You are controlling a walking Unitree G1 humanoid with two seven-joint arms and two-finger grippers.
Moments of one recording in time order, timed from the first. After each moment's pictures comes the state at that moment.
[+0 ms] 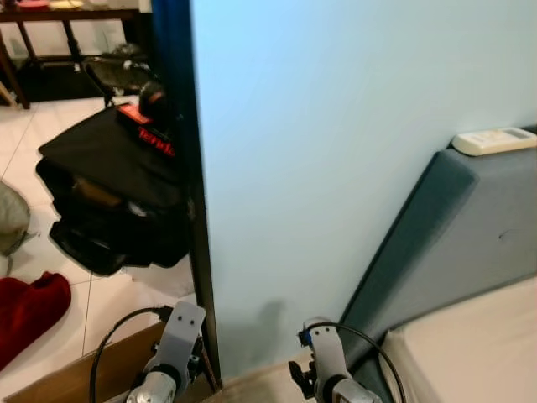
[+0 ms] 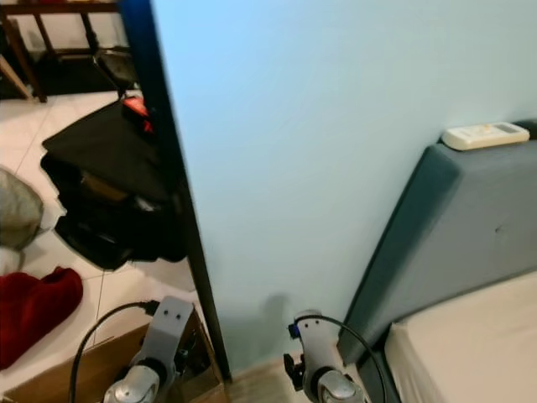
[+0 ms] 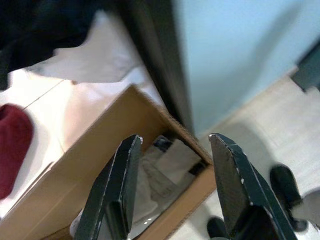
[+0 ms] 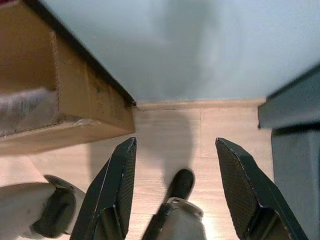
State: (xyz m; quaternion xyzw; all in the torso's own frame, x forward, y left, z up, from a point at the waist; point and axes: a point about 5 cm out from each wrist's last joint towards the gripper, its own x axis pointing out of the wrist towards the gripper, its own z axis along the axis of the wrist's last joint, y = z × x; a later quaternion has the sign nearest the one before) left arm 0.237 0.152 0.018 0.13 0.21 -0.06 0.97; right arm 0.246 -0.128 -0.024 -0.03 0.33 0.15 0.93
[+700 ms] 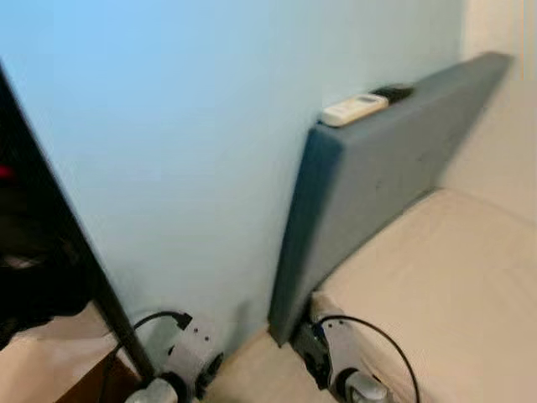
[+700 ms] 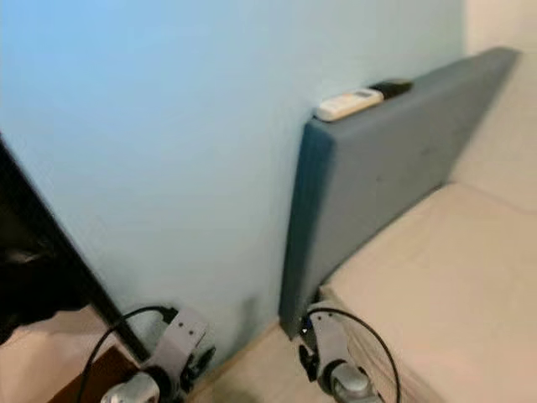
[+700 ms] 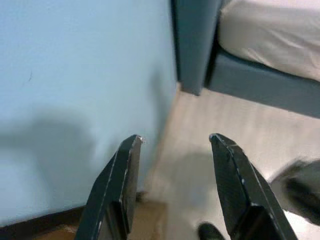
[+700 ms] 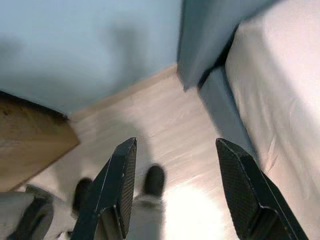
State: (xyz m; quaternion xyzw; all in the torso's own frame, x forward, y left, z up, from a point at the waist) left arm 0.243 0.142 0.026 0.16 0.17 -0.16 0.96; right arm 0.245 -0.137 -0.020 -0.04 0.32 0.13 0.94
